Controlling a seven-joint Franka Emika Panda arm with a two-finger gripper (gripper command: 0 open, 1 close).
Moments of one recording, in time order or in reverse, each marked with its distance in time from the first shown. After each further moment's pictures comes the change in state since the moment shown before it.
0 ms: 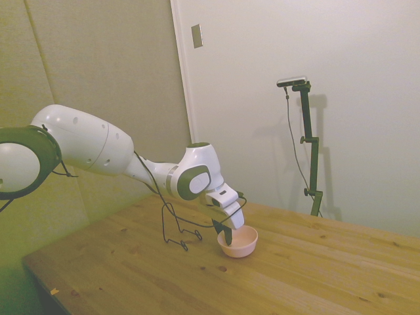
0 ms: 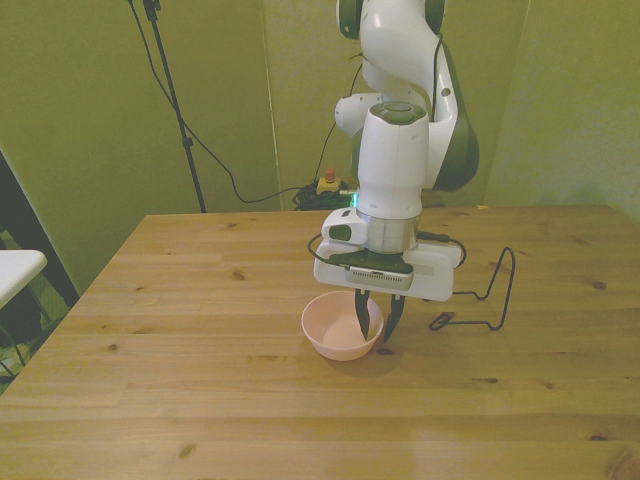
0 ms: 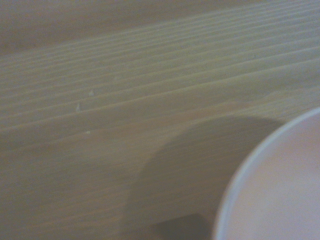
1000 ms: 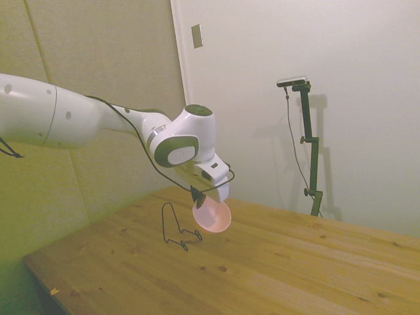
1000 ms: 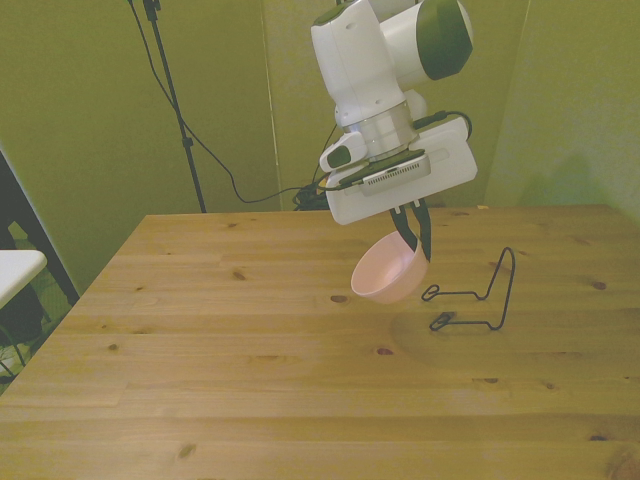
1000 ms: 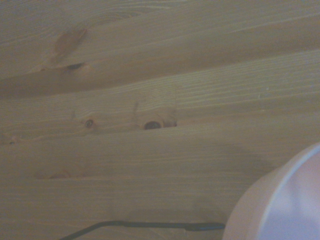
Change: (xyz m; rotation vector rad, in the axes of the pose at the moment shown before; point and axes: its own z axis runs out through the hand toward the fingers) arm -0.012 0.024 -0.122 0.294 -0.296 -0.148
